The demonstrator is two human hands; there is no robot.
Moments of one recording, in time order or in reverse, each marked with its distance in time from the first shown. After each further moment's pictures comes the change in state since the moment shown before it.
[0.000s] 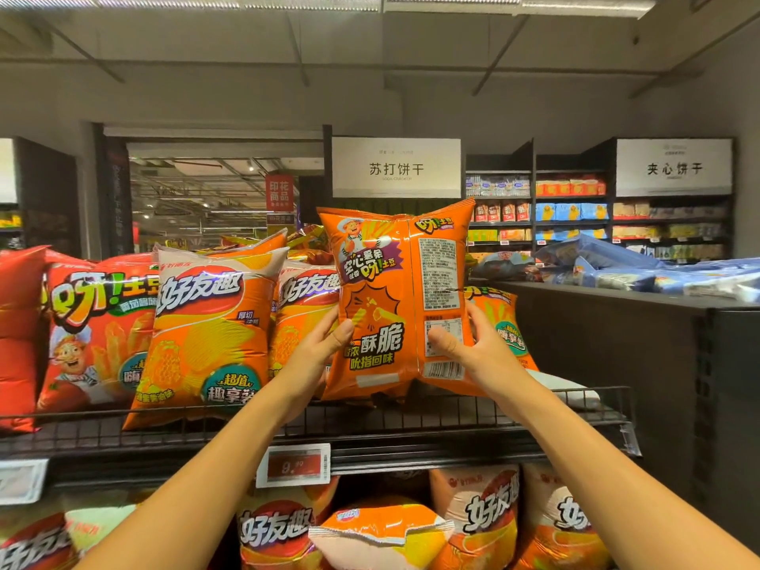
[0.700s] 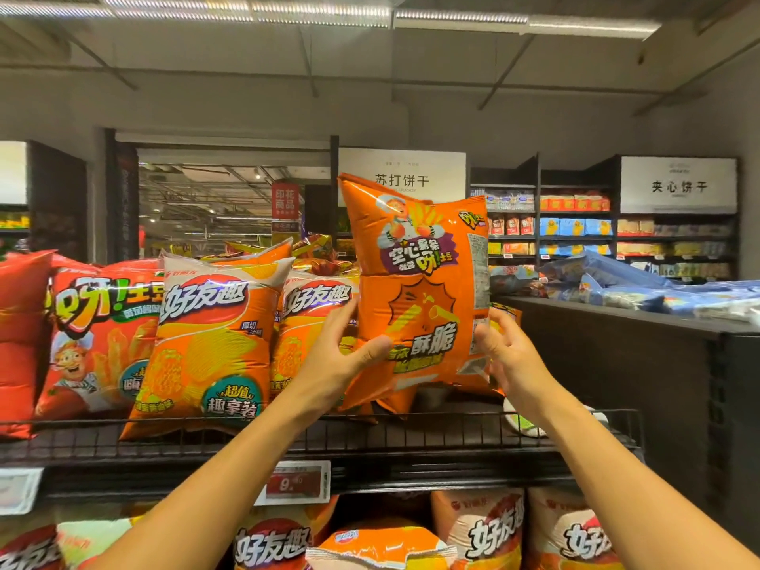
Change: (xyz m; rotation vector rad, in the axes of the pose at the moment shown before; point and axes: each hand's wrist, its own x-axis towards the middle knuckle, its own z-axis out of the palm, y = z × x) left_hand -0.015 0.038 0.032 0.420 0.135 0.249; right_hand 0.019 0.008 -0.028 0.210 0.064 -0.012
